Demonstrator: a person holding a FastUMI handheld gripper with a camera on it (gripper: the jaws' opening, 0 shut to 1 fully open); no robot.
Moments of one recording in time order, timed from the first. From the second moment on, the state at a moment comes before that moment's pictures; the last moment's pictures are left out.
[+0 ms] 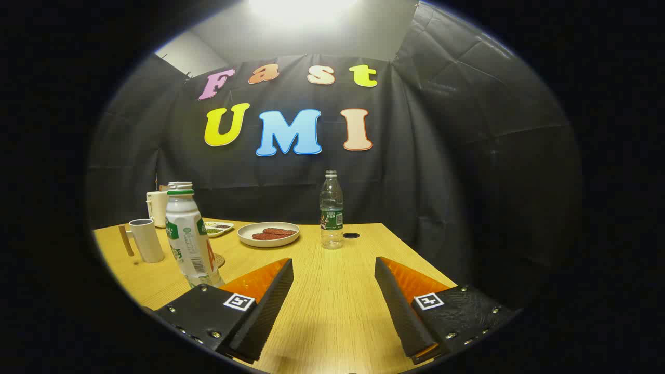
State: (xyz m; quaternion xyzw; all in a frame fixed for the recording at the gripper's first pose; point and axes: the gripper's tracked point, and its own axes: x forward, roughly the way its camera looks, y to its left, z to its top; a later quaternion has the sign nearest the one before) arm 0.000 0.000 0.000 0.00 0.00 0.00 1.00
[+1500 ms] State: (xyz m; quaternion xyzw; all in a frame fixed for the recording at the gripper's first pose) arm -0.052 0.042 0.078 0.03 -0.03 0.01 1.00
